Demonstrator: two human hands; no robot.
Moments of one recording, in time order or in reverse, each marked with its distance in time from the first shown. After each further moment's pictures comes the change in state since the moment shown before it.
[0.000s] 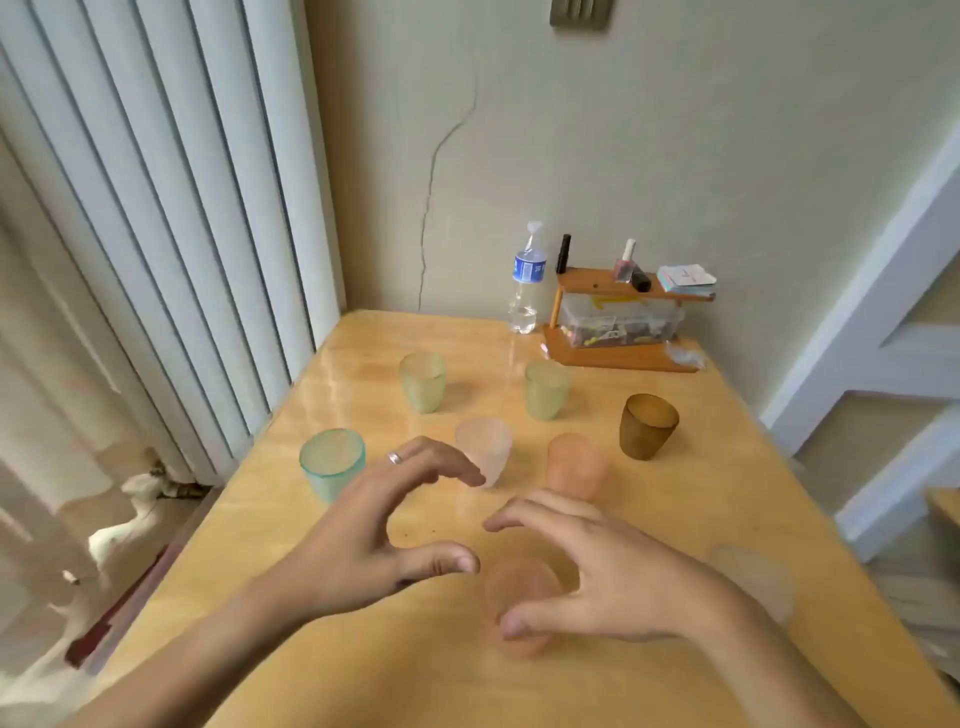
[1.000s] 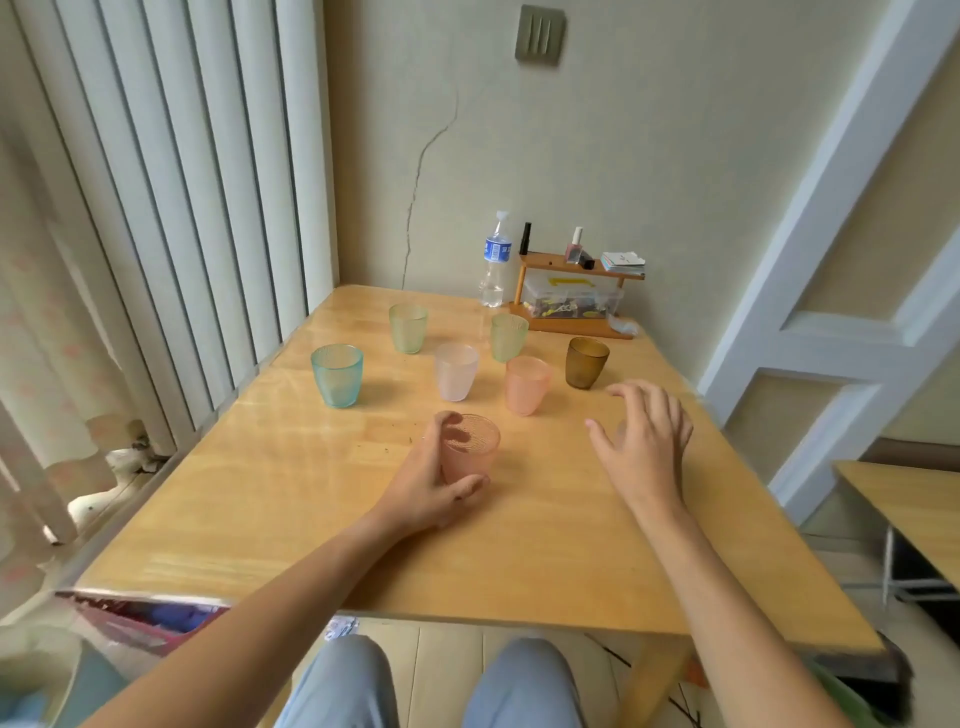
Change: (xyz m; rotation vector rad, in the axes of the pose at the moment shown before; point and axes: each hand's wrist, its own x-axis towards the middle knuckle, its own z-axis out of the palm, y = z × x) left_hand -0.070 -0.046 0.147 -0.084 0.158 -0.265; right_hand -0.073 0.092 0.073 -0.422 1.202 0.266
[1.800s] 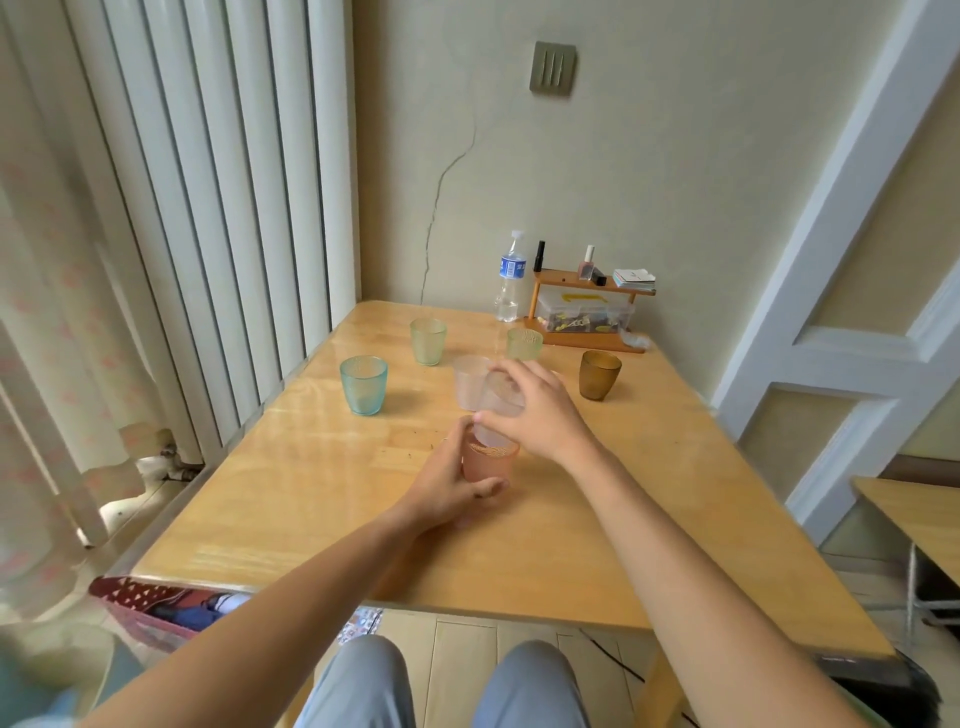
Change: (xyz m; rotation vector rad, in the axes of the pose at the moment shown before) left_hand 0.001 0.014 -0.006 -0.055 -0.011 -0.003; right_hand 0.037 -0.127 -0.001 0.383 -0.582 -0.109
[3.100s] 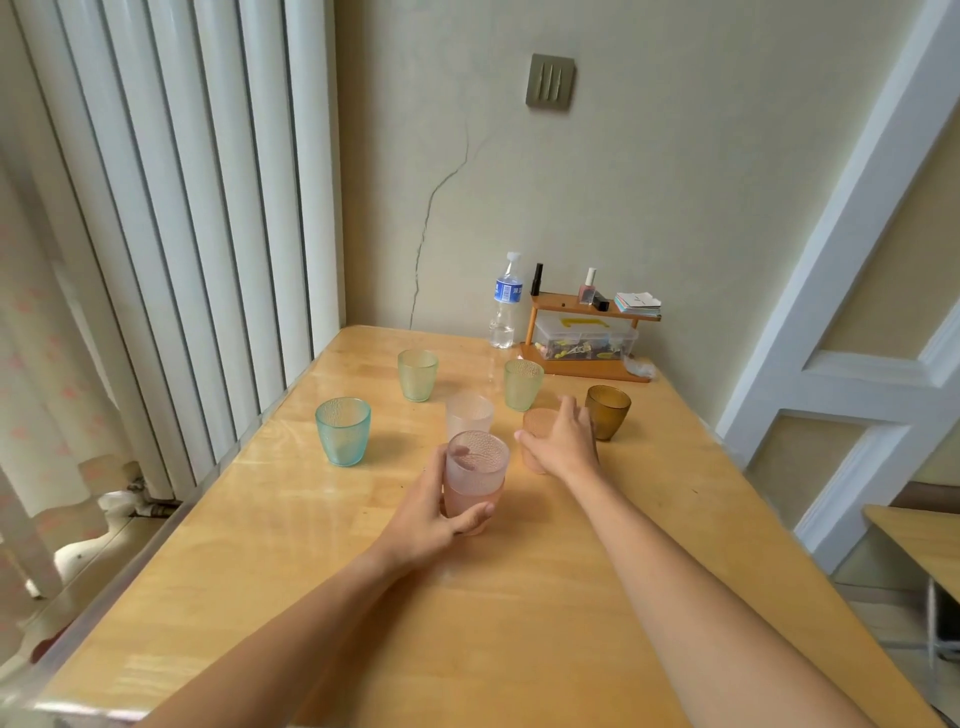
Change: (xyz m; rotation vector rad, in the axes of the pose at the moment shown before) left_hand 0.041 -0.024 -0.017 -0.072 0.030 -0.020; right_hand 0.087 0.099 0.038 -0.020 0.130 0.488
